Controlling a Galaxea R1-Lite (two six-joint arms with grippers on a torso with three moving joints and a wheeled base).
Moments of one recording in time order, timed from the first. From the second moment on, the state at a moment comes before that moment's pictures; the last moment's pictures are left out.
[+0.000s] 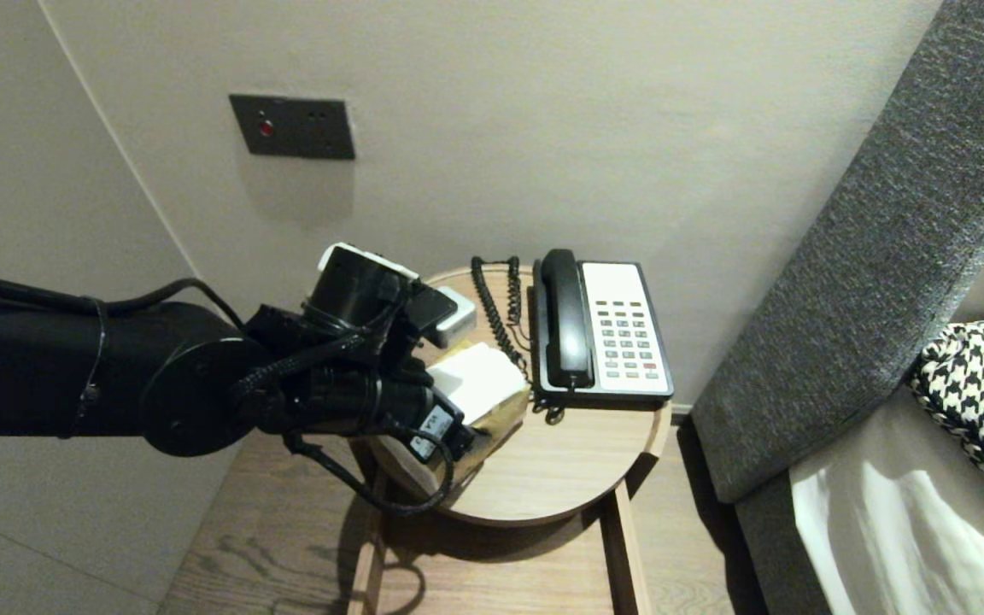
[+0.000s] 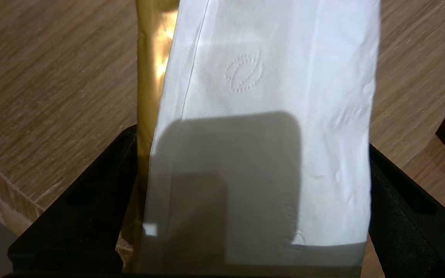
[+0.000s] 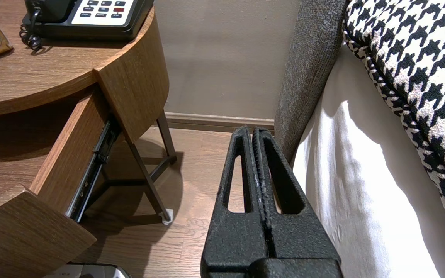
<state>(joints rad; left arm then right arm) -0.70 1.83 -1.15 0.00 -0.01 0.18 0.01 0.00 0.00 -0.03 0.00 -0.01</state>
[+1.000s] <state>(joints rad) -0.70 1.86 -1.10 -0.02 -0.02 0.18 0.01 0.00 0.00 -0.03 0.00 -0.01</state>
